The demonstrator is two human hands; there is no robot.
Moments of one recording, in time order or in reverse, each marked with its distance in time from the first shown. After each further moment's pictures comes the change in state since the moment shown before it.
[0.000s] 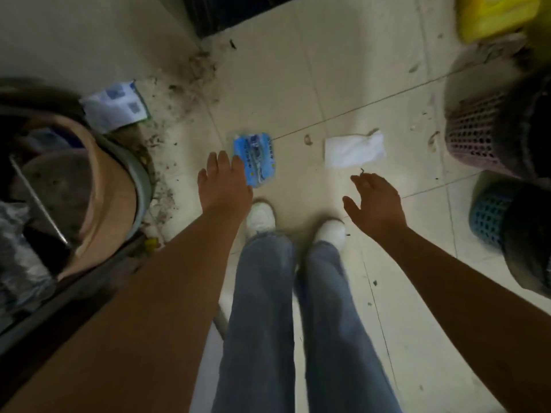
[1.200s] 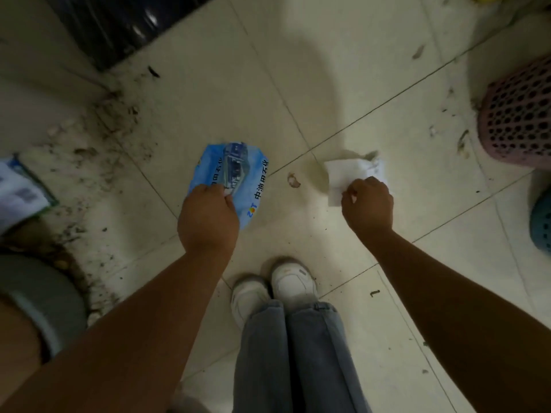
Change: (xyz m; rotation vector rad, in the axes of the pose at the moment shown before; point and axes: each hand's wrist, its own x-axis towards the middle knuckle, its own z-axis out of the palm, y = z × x) left_hand 0.176 0.054 0.052 -0.232 0.189 0.062; right_hand 0.199 0.040 0.090 0.235 0.399 0.287
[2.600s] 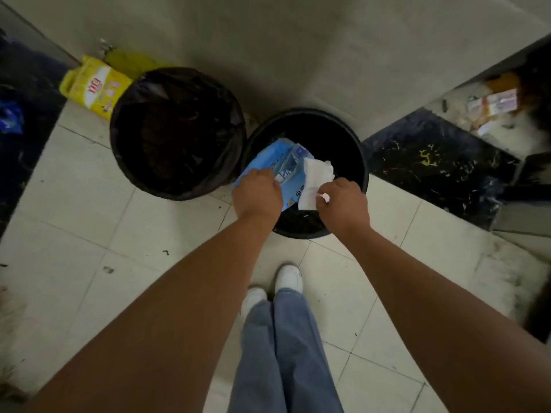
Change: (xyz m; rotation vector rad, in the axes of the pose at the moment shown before) left_hand -0.352 0.575 0.103 0.300 -0.083 0.633; right_hand -0.142 0.487 -0.360 0.296 0.121 0.292
